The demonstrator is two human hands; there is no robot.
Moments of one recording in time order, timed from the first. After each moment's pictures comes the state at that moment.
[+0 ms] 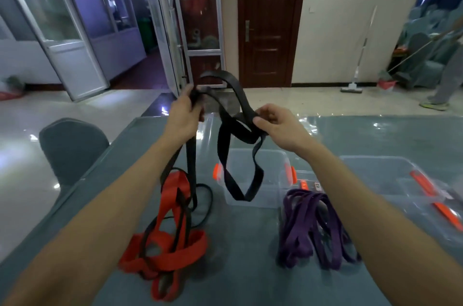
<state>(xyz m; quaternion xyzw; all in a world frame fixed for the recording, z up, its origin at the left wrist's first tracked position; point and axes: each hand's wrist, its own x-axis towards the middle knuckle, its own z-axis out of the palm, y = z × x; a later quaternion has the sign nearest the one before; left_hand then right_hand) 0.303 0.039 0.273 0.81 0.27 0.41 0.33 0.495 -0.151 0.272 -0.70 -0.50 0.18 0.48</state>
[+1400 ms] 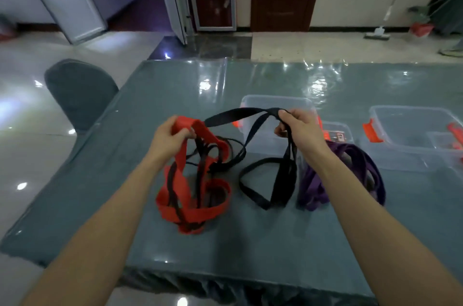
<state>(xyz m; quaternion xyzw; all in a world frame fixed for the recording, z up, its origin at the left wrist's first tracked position) 0.165 0.042 0.094 0.70 0.43 0.30 0.49 0.439 -0.155 0.130 -0.69 -0.29 0.30 0.60</state>
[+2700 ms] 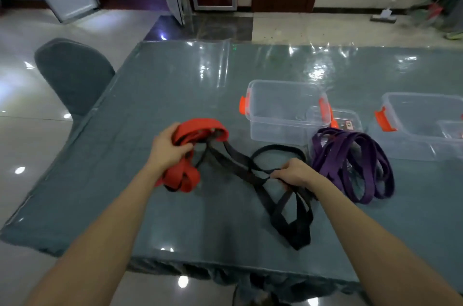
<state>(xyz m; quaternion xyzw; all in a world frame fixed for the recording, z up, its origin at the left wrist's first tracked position) 0.128 0.054 0.038 0.78 0.48 0.20 0.34 0.422 -0.174 0.007 -0.84 -0.30 0.43 0.16</state>
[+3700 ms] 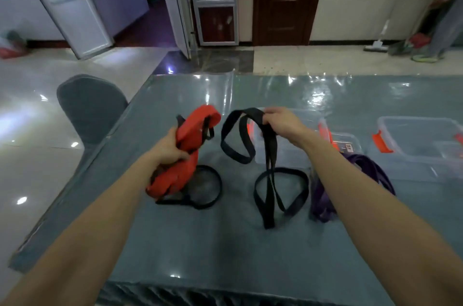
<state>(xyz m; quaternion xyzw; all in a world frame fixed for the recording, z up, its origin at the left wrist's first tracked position) 0.129 0.110 0.109 0.80 0.51 -0.02 0.31 0.414 -0.077 0.169 -0.77 -0.40 0.33 0.37</state>
